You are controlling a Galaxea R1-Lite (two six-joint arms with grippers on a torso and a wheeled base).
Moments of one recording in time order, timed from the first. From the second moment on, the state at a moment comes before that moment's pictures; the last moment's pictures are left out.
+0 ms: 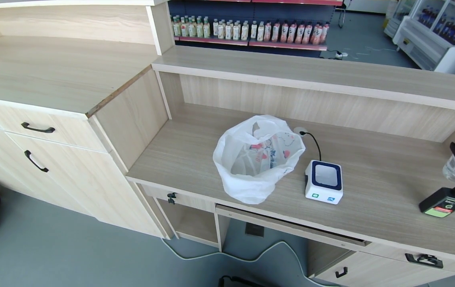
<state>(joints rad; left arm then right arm) 0.00 0.00 0.00 -0.06 0.00 0.10 -0.36 1.57 -0.45 -1.21 0.03 -0.42</state>
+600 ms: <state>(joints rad) 0.00 0.00 0.00 -0.06 0.00 0.10 -0.25 1.53 -0.47 -1.24 0.01 -0.49</state>
